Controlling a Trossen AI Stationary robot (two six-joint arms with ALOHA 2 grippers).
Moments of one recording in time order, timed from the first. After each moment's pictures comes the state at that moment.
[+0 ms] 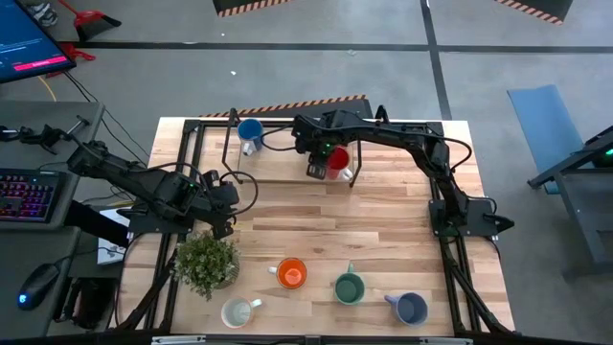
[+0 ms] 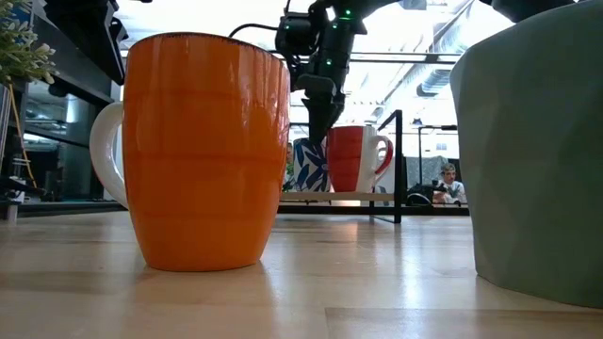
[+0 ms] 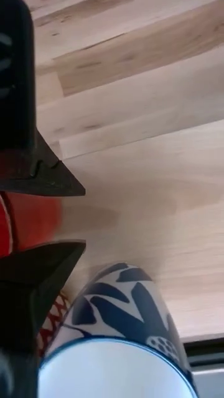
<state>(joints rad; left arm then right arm) -0.37 1.08 1.00 -1.15 -0.43 -0.60 -0.31 2.13 2.03 -1.17 0.08 -0.11</state>
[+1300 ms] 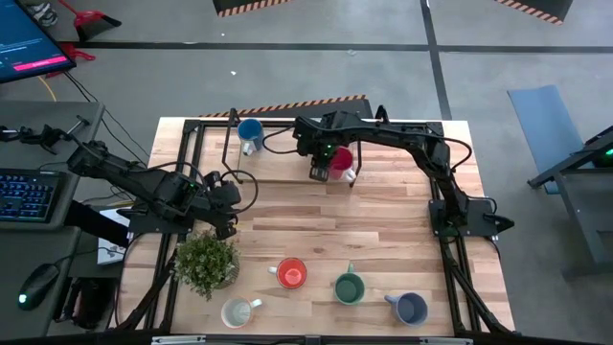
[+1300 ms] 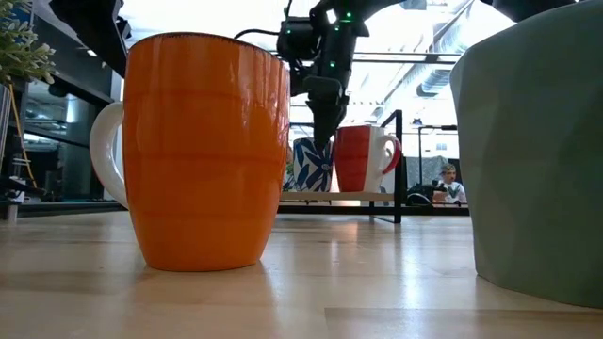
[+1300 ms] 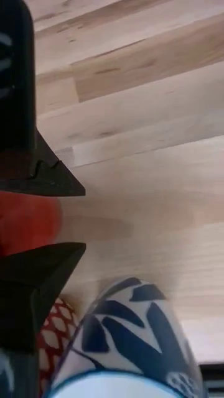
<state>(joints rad) -0.37 1.08 1.00 -1.09 -0.43 -0.62 -0.31 2.12 2.00 -1.19 0.04 -0.14</state>
